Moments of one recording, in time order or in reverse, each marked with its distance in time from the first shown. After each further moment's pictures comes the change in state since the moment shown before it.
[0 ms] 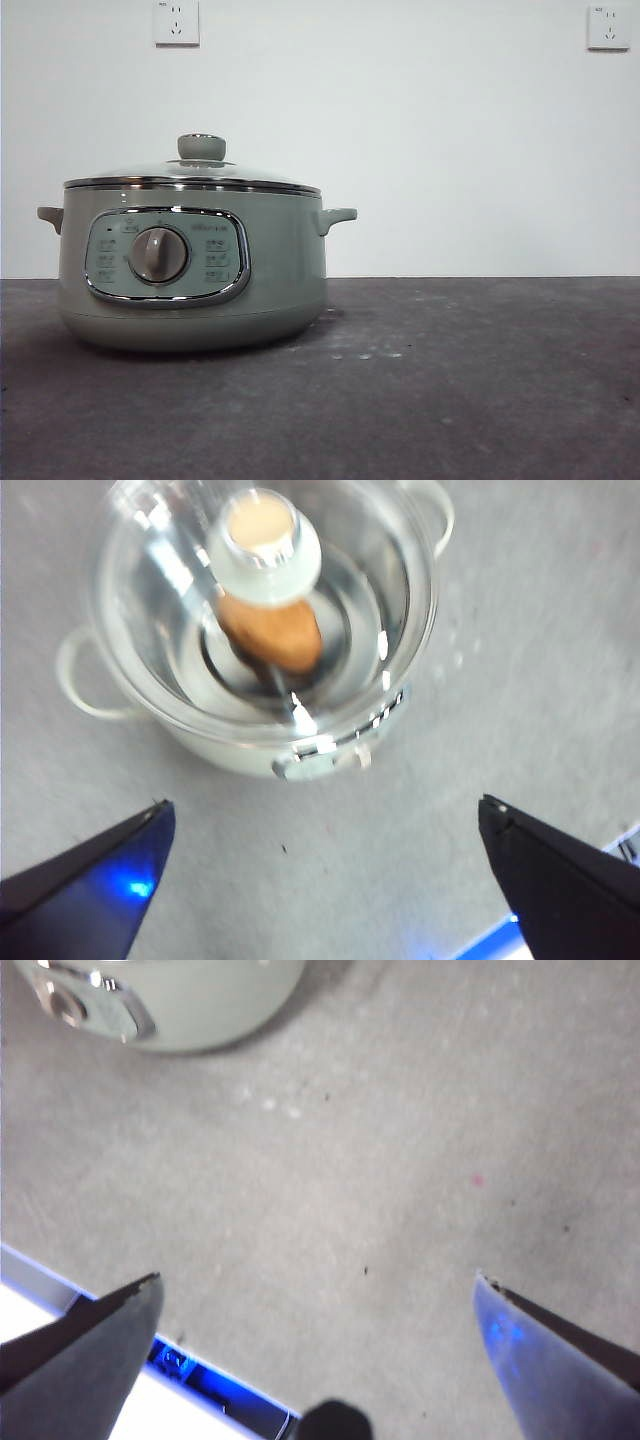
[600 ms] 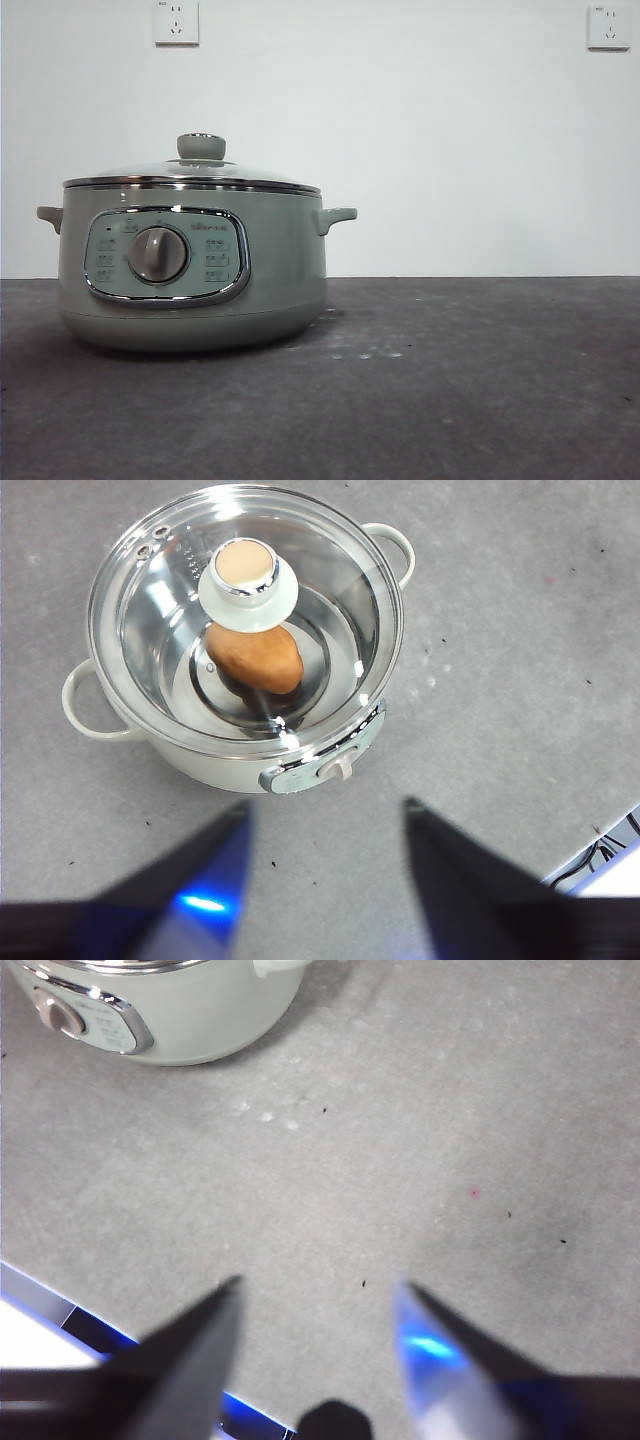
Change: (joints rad) left arm 0.000 -0.049 0.000 0.000 0.044 0.021; right arm 0.002 0.001 0.000 0.028 0.015 0.002
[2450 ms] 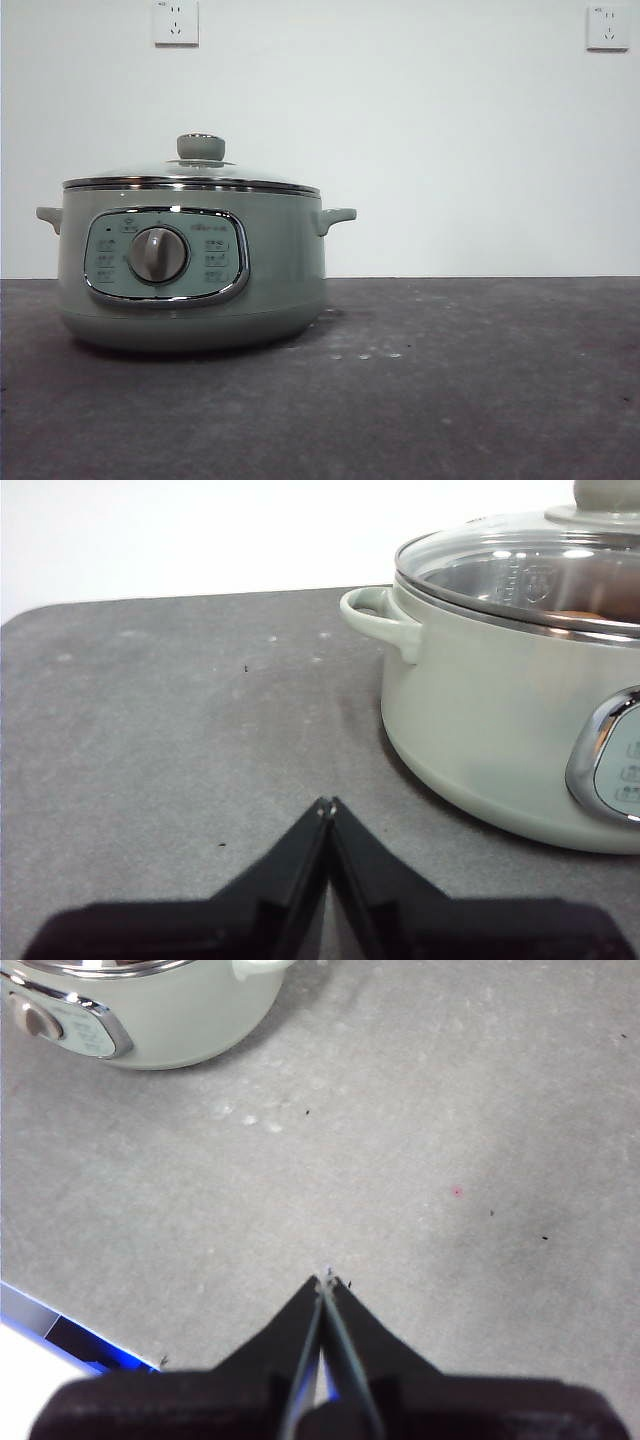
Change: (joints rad) left arm 0.471 -1.151 -1.631 1.152 -0.018 0.013; right arm 0.000 0.000 0.000 0.000 0.027 0.003
